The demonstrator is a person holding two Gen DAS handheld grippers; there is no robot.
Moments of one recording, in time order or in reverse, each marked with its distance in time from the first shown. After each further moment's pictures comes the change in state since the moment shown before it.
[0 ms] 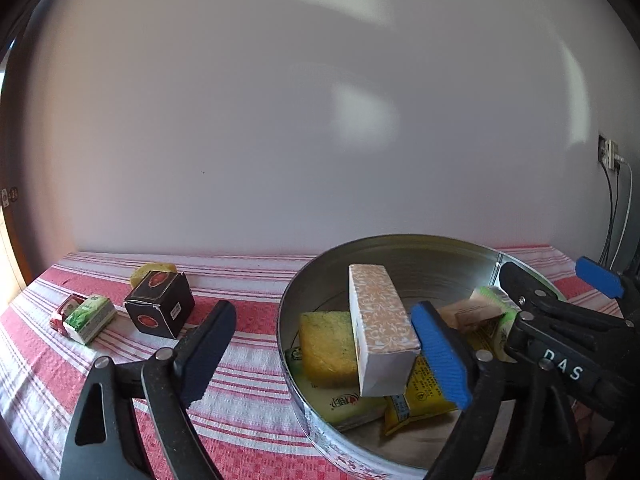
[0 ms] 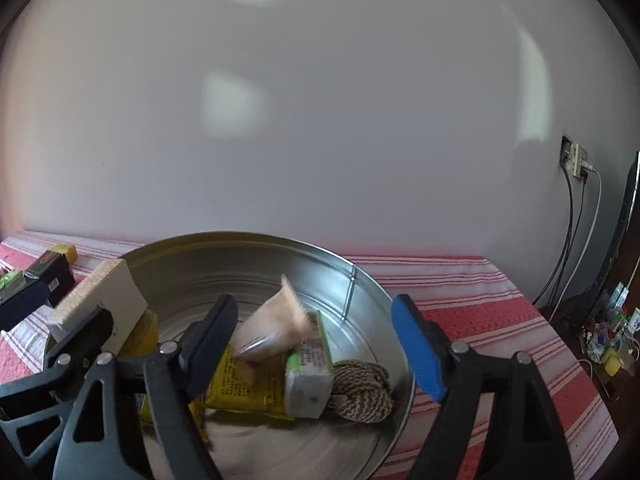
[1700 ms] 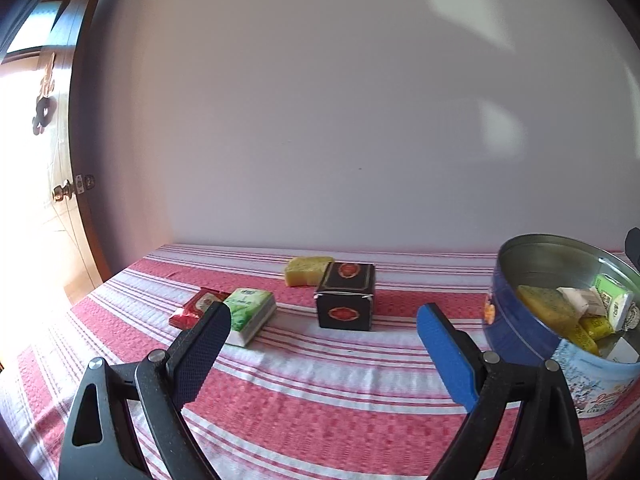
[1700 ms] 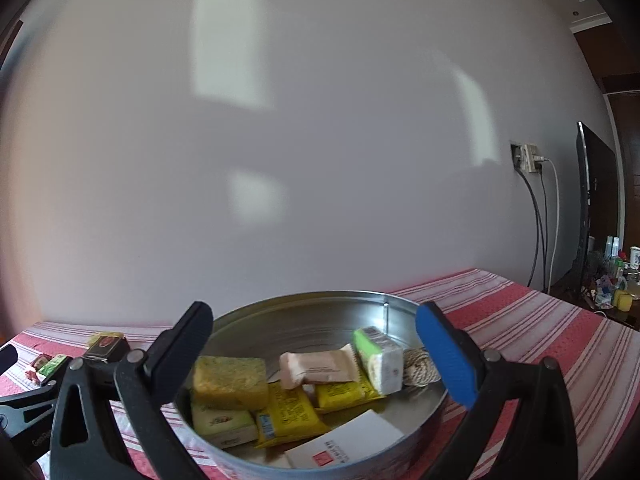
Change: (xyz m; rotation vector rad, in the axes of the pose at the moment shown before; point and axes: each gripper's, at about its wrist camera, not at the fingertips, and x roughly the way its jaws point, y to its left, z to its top) left arm -0.041 0.141 -0.013 -0.027 -0.021 0.270; right arm -0.072 0.085 -0.011 0.155 -0.260 -0.039
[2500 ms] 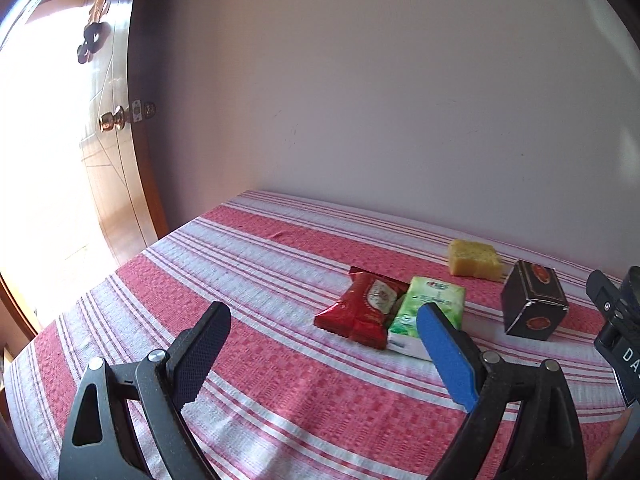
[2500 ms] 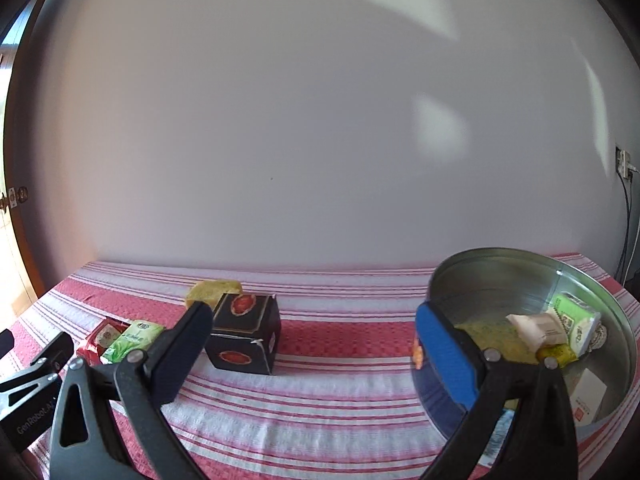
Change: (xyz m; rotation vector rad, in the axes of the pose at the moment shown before) left arm 0.075 0.158 0.002 -0.164 0.188 0.157; right arm 0.075 0.183 -0.031 -0.130 0.268 0.189
